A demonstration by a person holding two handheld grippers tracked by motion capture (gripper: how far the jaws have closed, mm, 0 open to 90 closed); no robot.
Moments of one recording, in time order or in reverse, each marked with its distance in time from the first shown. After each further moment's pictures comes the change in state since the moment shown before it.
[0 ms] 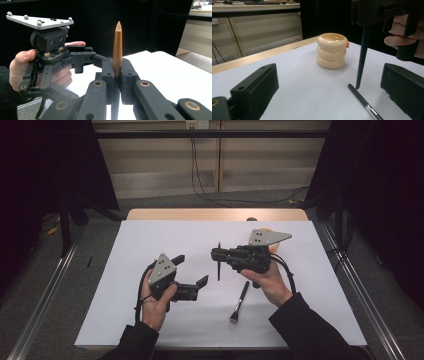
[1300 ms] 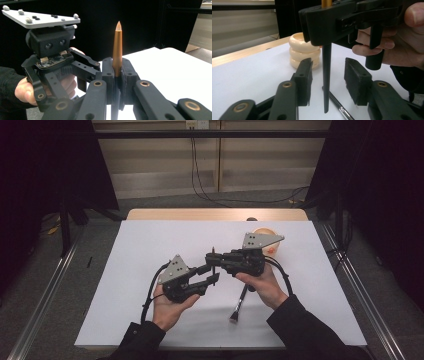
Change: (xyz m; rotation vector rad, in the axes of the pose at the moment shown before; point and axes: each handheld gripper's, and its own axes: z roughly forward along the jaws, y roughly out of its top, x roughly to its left) left arm -0.019 0.004 0.021 0.004 -0.200 -0.030; right arm 0.006 -0.006 0.012 0.019 0.045 0.022
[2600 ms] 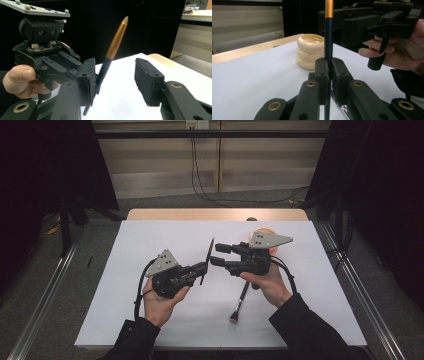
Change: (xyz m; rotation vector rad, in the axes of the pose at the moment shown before) left arm 0.007 0.016 -0.020 0.010 0.030 -0.063; right arm 0.000 0.002 -0.012 -0.050 -0.083 -0.030
